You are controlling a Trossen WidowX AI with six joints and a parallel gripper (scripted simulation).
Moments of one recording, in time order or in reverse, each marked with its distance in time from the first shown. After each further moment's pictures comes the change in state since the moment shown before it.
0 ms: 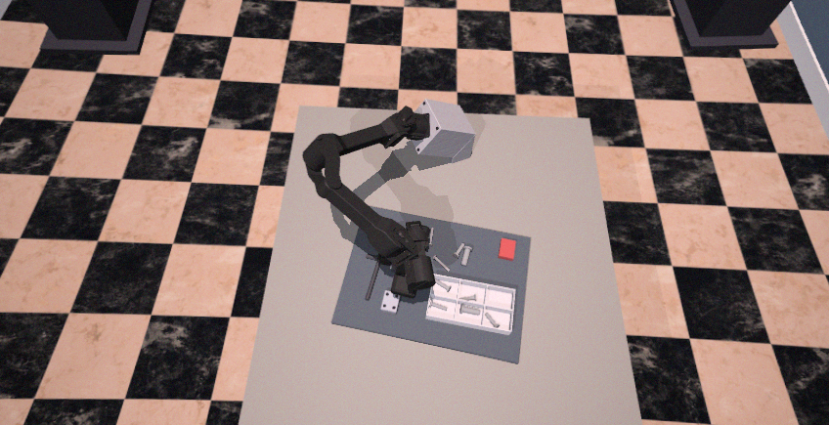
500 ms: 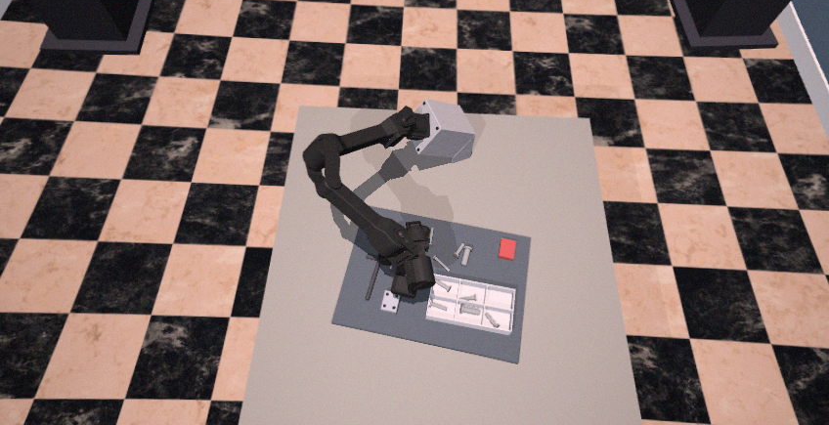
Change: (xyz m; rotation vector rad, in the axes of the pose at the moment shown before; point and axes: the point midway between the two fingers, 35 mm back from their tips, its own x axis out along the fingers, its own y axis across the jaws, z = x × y) arm 0.000 0.000 0.000 0.000 0.000 0.000
